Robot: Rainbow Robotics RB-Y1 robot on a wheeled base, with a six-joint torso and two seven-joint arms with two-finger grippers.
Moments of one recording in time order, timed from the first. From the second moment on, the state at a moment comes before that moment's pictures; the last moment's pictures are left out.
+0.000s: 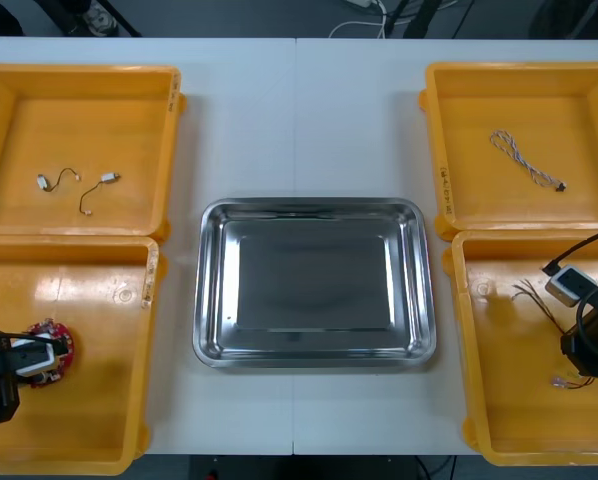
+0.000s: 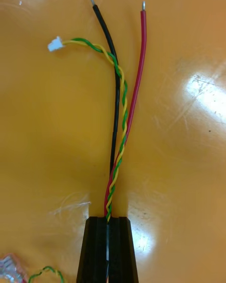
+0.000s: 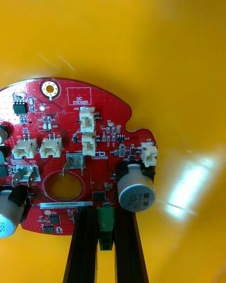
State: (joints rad) right arm 0.10 -0.88 0.03 -1.89 -0.81 1.25 1.97; left arm 0.32 0.83 0.13 -1.99 0.86 1.23 -2.67
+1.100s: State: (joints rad) right arm -0.01 -0.93 -0.28 -2.03 -1.08 1.70 1.97; left arm -0.03 0.83 0.22 -2.34 0.90 1.90 -2.08
